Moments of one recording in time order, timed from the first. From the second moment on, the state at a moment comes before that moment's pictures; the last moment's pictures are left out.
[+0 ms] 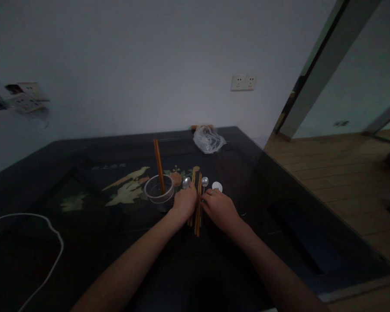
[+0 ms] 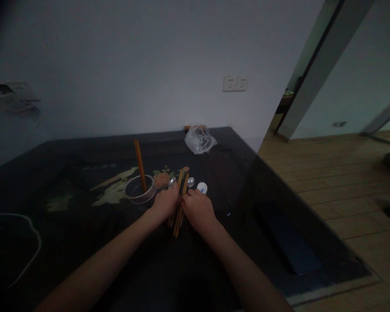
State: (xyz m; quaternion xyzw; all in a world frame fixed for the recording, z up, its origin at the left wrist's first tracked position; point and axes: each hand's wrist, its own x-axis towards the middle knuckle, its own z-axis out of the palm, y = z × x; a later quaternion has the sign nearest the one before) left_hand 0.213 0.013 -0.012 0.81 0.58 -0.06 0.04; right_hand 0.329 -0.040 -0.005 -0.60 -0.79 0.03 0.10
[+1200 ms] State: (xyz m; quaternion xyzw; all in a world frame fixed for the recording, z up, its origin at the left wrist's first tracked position) left_hand 0.203 -0.031 0.034 0.86 0.50 -0.03 0.07; right_hand 0.349 -0.021 -0.005 -0.53 -0.55 0.41 0.50
